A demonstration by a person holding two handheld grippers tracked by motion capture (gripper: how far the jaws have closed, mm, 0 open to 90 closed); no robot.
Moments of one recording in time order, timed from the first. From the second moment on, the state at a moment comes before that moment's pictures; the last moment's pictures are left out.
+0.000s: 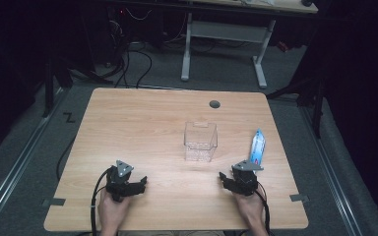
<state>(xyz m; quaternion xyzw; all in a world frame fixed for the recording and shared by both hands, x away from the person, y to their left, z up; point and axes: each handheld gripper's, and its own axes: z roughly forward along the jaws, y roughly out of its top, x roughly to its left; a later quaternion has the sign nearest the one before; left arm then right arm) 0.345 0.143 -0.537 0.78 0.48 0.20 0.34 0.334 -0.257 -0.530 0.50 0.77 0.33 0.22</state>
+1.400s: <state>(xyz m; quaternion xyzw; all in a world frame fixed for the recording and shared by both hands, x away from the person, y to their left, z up) 0.345 0.143 -0.537 0.78 0.48 0.20 0.34 0.317 -0.295 -0.498 0.51 0.72 0.38 0.26</state>
